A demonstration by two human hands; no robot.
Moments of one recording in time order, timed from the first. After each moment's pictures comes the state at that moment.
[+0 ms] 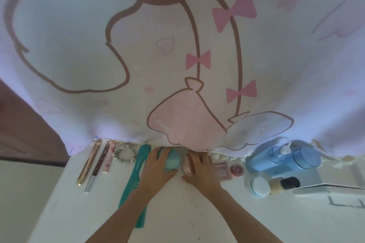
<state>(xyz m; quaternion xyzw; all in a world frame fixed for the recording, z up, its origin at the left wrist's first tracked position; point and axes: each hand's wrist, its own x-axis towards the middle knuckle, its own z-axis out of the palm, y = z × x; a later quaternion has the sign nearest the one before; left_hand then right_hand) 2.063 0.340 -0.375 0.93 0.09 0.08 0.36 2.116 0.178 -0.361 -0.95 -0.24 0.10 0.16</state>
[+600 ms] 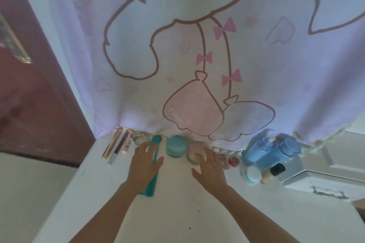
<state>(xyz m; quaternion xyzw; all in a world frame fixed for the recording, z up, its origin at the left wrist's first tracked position) 1.982 0.359 -0.316 0.93 0.18 0.08 0.32 2.053 0.159 -0.314 -0.95 -0.29 -0.04 0.06</state>
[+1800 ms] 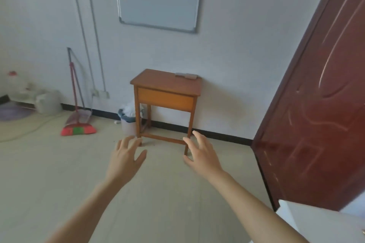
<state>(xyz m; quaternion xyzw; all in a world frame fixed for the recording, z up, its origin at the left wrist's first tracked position) 1.321 0.197 -0.202 0.53 0.77 0.35 0.00 1.522 0.298 -0.179 -0.36 -0.91 0.00 0.19</state>
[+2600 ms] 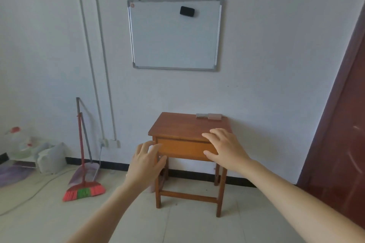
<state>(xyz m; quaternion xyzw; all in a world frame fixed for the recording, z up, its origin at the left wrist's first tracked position) 1.065 0.405 -0.123 0.58 0.75 0.32 -0.02 1.273 0.517 -0.085 -0.36 -0.92 -0.08 0.14</state>
